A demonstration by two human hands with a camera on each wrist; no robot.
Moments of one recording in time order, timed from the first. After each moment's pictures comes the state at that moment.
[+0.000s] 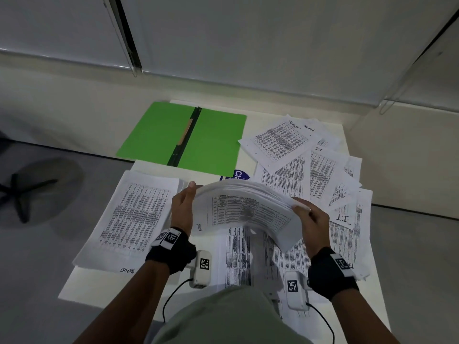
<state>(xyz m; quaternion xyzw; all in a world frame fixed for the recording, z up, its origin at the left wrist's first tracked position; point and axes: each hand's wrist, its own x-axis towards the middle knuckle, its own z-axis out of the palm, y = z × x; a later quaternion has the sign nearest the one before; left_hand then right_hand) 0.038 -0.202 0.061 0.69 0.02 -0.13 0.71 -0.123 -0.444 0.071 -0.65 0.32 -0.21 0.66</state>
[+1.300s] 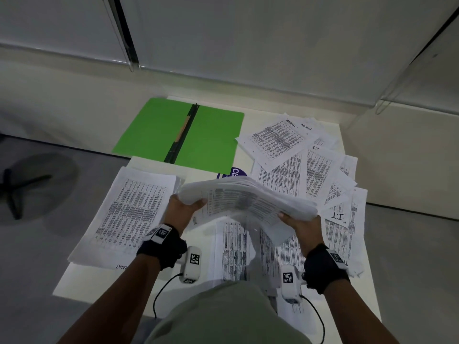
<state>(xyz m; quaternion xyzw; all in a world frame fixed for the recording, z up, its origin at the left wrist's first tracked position) 0.045 -0.190 0.043 0.73 0.00 -0.19 0.65 -0.125 -0.450 0.053 -0.60 0.33 -0.18 0.71</state>
